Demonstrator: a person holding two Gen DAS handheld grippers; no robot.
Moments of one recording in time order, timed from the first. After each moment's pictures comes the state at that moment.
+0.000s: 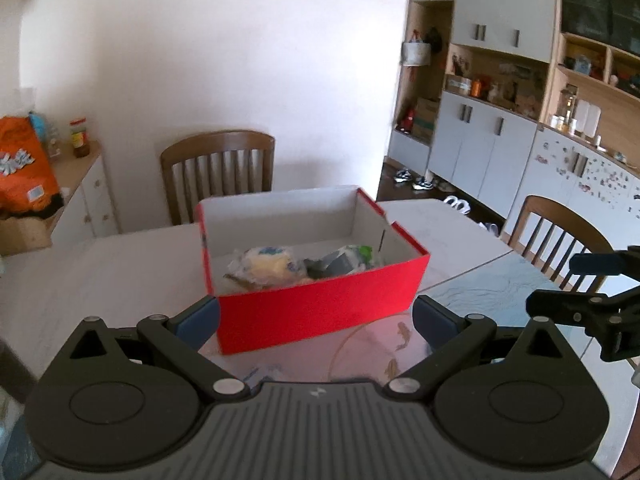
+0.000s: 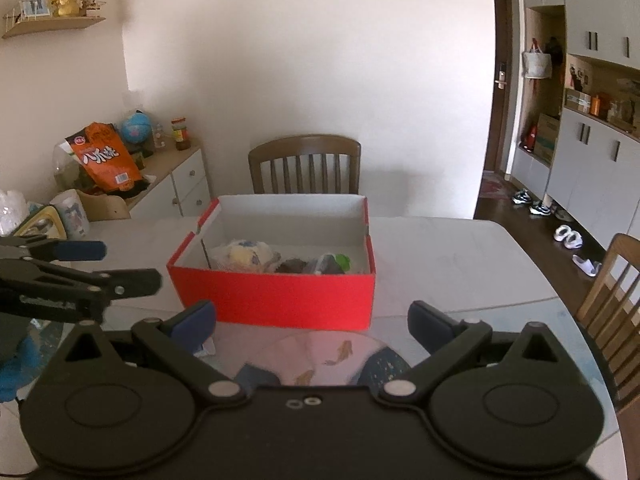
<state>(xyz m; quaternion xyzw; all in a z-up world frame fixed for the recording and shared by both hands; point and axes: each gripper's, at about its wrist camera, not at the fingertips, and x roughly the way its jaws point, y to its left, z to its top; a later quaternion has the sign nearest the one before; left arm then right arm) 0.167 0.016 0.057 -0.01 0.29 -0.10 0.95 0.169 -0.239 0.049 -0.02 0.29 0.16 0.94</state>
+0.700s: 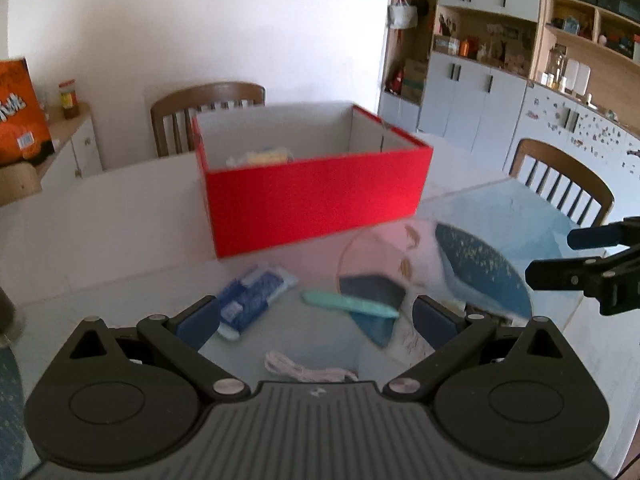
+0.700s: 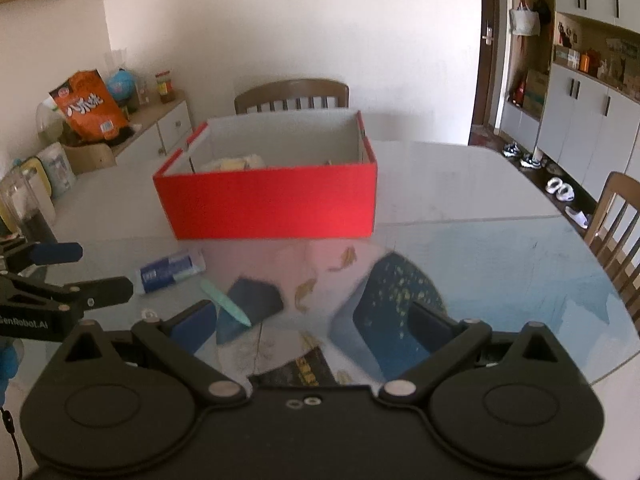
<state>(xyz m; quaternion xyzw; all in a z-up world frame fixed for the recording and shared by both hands) 0.132 0.027 -0.034 0.01 0.33 -0.13 0.94 0.137 -0.230 -0.029 -0.01 0.35 0.14 0.92</state>
